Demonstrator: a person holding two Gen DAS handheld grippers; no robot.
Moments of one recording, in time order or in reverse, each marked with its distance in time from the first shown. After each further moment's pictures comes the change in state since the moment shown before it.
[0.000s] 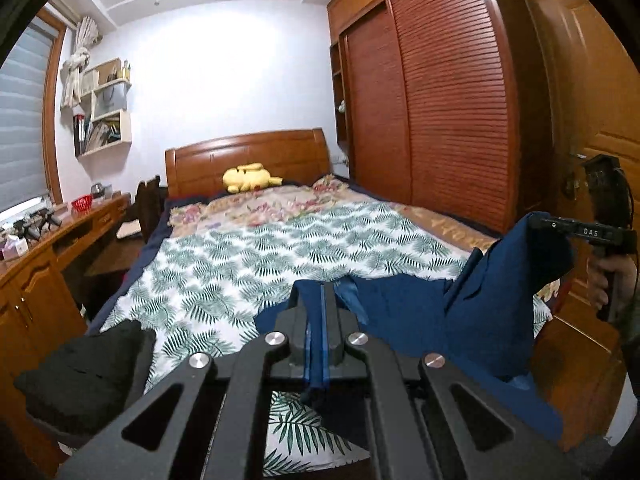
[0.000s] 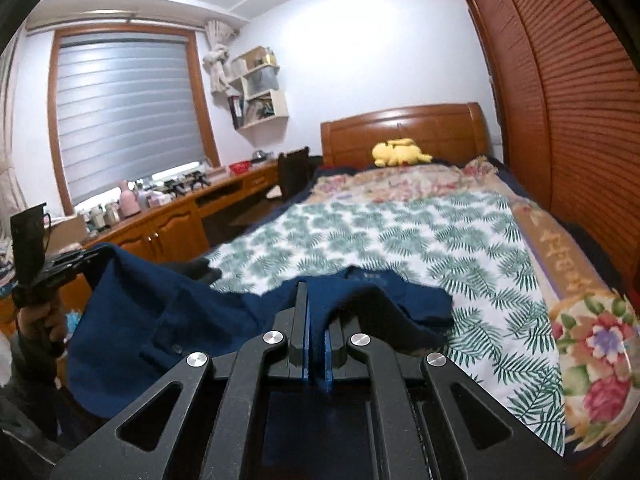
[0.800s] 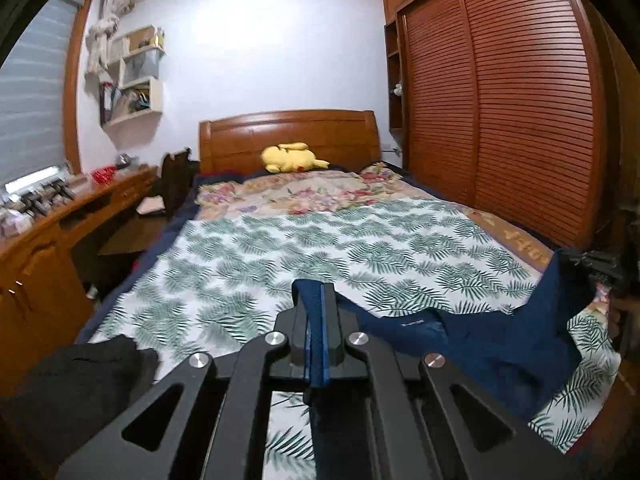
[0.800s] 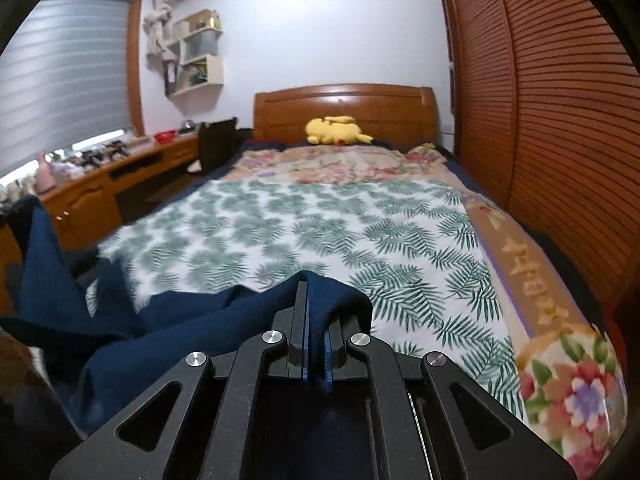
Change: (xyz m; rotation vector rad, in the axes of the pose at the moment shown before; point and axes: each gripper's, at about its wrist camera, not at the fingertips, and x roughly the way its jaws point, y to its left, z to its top) left arm 0.207 0.091 0.011 -0.106 0.073 0.119; right arm 0.182 -0.114 0.021 -0.057 0.109 -0.280
